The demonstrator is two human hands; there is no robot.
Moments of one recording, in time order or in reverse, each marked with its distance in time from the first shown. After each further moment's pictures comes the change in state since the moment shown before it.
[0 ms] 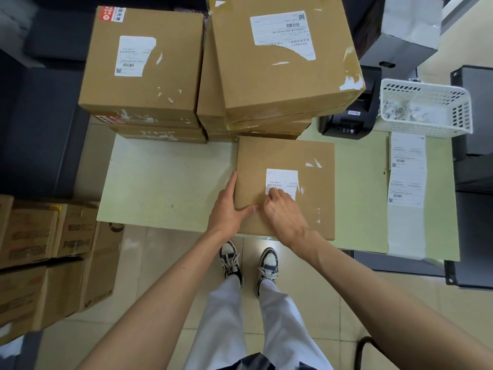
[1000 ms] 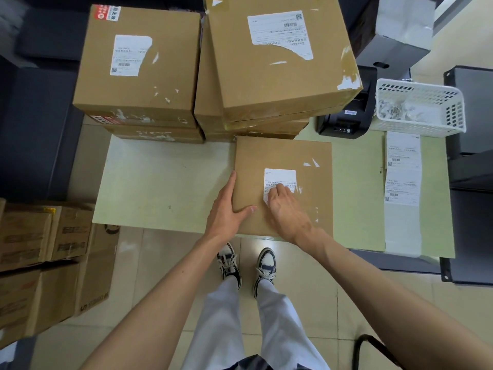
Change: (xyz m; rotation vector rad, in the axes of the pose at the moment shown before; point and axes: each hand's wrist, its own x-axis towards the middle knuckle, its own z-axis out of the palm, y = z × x) left_hand -0.007 -0.002 -0.001 -0.025 0.019 0.079; right_hand 0.002 0.013 0.010 0.190 0.043 0.097
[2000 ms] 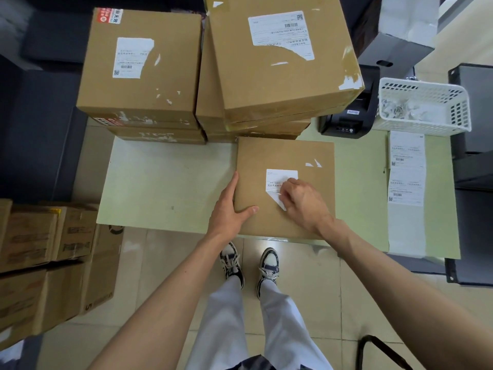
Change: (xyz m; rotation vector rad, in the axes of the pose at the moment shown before) left_hand 0.002 0.001 0.000 -0.069 -0.026 -0.034; right_hand 0.003 0.040 -0.005 0.271 0.175 0.017
